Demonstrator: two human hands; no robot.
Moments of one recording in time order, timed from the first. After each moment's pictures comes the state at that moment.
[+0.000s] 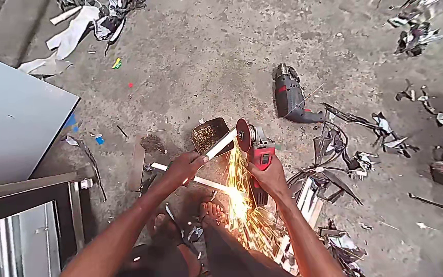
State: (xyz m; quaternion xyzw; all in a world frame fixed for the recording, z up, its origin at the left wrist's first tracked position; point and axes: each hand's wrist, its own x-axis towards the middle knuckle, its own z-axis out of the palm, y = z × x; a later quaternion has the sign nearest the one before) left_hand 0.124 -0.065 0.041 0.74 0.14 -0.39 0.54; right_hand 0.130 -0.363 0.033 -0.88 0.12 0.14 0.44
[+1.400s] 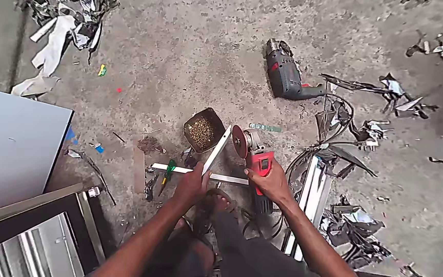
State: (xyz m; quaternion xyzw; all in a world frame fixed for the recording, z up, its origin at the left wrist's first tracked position) left_hand 0.056 -0.104 0.015 0.92 -0.02 -0.25 0.29; right_hand 0.069 -0.373 0.026 -0.85 0.16 0.16 0.48
